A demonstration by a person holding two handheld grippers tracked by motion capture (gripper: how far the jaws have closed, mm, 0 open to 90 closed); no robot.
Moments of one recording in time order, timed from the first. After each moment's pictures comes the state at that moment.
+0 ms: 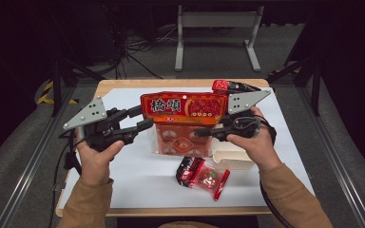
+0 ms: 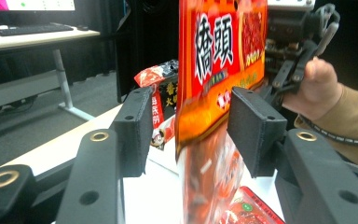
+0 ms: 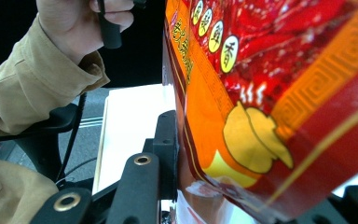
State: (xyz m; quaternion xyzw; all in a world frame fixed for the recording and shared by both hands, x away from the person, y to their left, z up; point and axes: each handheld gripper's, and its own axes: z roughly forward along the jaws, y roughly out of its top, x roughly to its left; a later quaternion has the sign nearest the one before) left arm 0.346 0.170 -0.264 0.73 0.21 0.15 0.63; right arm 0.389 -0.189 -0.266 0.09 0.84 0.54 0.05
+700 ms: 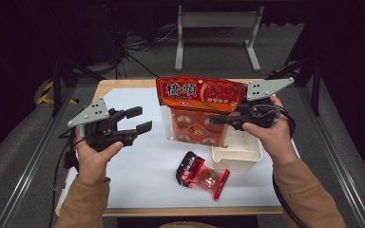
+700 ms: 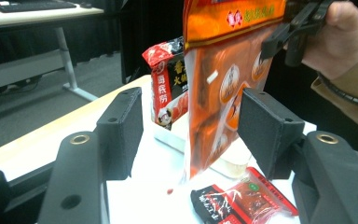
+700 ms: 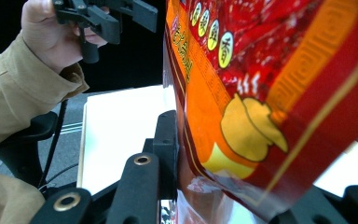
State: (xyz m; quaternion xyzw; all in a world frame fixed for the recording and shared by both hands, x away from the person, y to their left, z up) left arm 0.353 0.173 -0.271 0.75 0.23 0.14 0.60; right arm 0.391 -0.220 -0.238 0.12 0.83 0.54 0.09
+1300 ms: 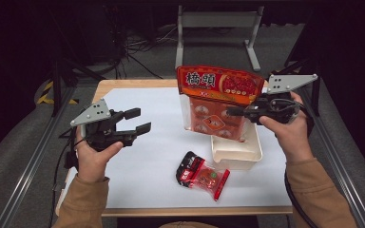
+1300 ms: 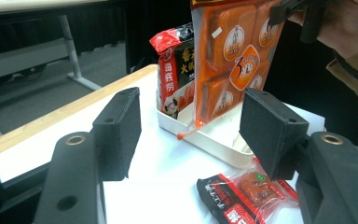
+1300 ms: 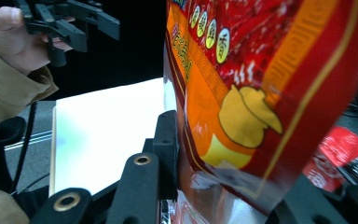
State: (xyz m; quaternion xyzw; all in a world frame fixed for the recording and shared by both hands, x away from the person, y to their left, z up) left arm 0.357 0.176 -0.278 0.76 0.24 0.14 0.58; right arm 0.394 -0.260 -0.229 0.17 0.82 0.53 0.14
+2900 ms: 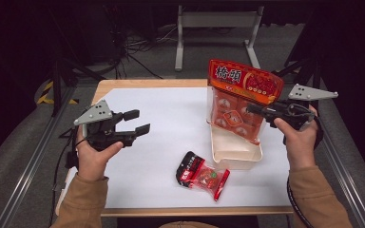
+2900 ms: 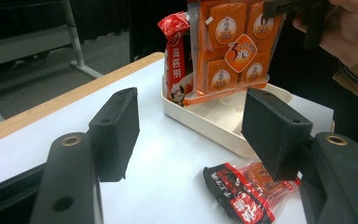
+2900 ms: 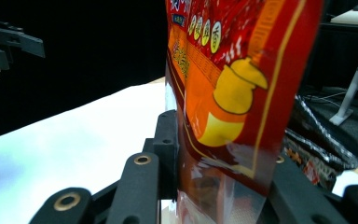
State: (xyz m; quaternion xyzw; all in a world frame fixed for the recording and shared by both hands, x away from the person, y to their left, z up) left arm 0.363 0.178 -0.287 0.77 0.25 0.13 0.57; right arm 0.399 -0.315 -0.275 0.29 0.75 0.57 0.19
